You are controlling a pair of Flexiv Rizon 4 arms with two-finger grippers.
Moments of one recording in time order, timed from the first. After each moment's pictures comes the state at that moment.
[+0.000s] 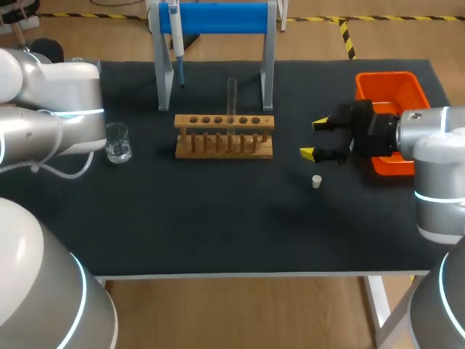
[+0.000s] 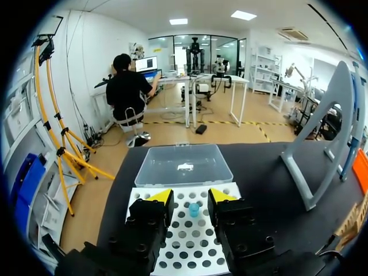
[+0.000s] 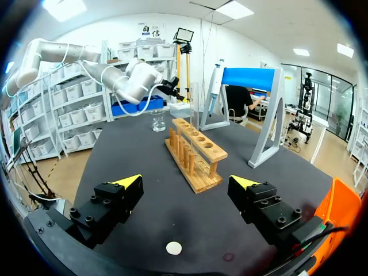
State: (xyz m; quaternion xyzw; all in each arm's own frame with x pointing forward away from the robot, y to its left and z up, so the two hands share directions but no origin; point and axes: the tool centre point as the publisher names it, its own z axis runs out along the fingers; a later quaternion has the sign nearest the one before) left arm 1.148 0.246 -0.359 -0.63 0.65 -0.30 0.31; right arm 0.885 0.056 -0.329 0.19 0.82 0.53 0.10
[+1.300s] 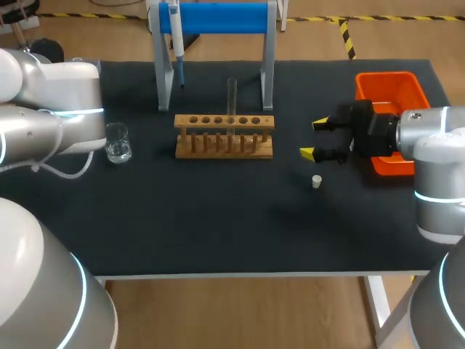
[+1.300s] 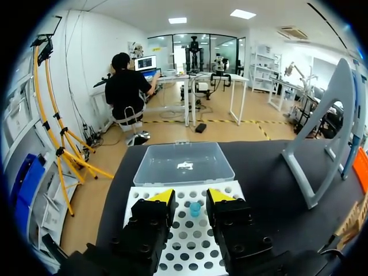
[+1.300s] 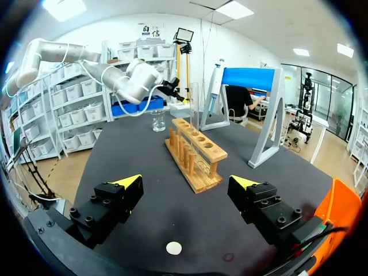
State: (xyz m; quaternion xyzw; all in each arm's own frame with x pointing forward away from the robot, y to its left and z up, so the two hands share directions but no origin) left arm 1.149 0.247 -0.364 -0.63 0.65 -0.30 0.31; right arm 0.885 0.056 -0.329 0.19 0.82 0.53 0.10
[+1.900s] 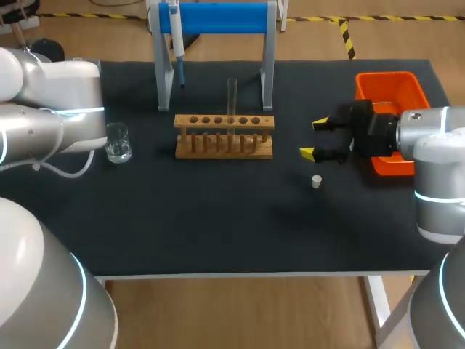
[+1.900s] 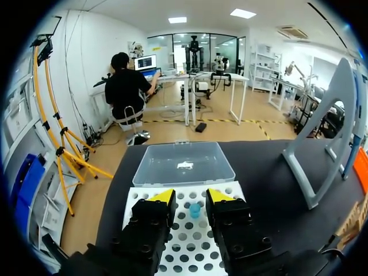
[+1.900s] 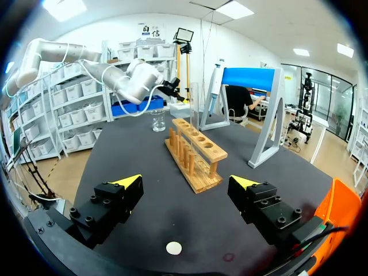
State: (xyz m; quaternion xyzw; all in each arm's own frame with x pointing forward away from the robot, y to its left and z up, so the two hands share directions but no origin) left arm 1.151 0.247 -0.365 -0.63 0.65 -0.30 0.31; right arm 0.885 0.056 -0.329 0.19 0.82 0.53 0.10
